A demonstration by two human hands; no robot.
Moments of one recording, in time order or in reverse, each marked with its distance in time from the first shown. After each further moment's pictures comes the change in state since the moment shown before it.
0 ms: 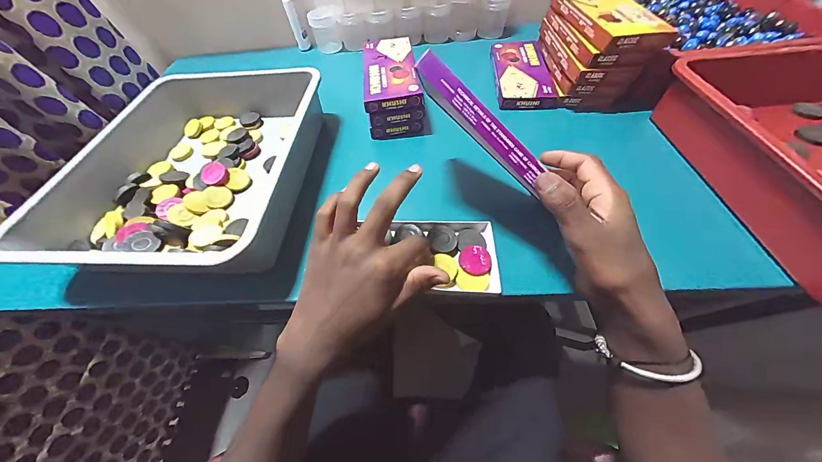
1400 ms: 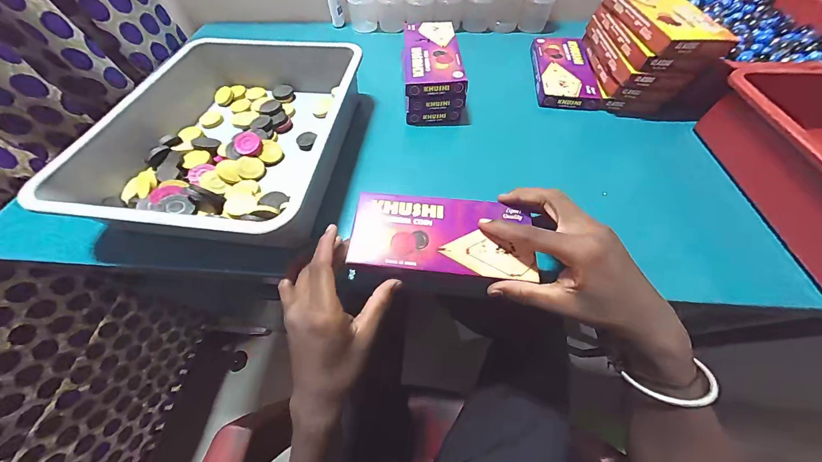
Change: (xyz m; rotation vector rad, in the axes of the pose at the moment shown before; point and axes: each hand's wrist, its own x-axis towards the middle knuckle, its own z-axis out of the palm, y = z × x) left_hand -0.085 0.015 0.008 -0.043 0.351 -0.584; right_hand 0.016 0.008 0.022 -0.402 -0.365 -0.702
